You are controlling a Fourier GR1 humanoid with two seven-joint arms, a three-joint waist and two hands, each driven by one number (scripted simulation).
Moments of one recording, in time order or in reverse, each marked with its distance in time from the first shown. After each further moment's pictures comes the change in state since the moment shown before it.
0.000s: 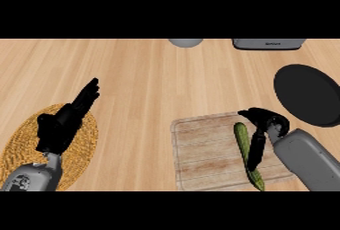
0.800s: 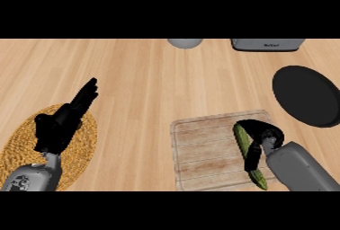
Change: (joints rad) left arm 0.007 -0.039 0.049 -0.005 -0.039 -0.045 0.004; right arm 0.104 0.074 -0.029 0.019 0.200 0.027 -0.081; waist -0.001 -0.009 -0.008
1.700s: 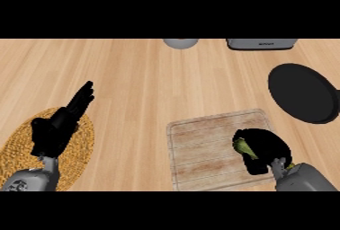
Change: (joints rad) left arm 0.033 -0.020 0.036 -0.007 -0.025 -0.015 -0.010; right arm 0.154 -0.058 0.029 -0.234 0.217 -0.094 -0.249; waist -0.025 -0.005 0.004
